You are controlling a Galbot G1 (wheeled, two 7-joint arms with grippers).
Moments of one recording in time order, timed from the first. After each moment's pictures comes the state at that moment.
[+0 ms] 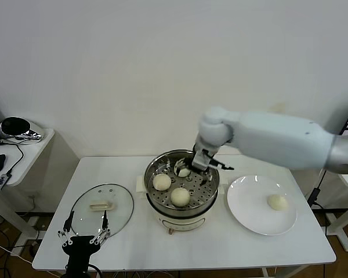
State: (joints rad) left arm 1.85 -1.39 -0.53 -2.30 0.04 0.02 -0.25; right arm 0.62 0.95 -1.26 1.50 0.03 0.15 -1.13
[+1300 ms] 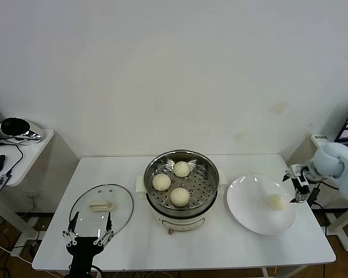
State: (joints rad) left arm 1.85 -1.37 -0.52 -2.28 0.05 0.01 -0.25; right arm -0.12 0.53 -0.58 1.21 -0.26 -0.10 -1.11
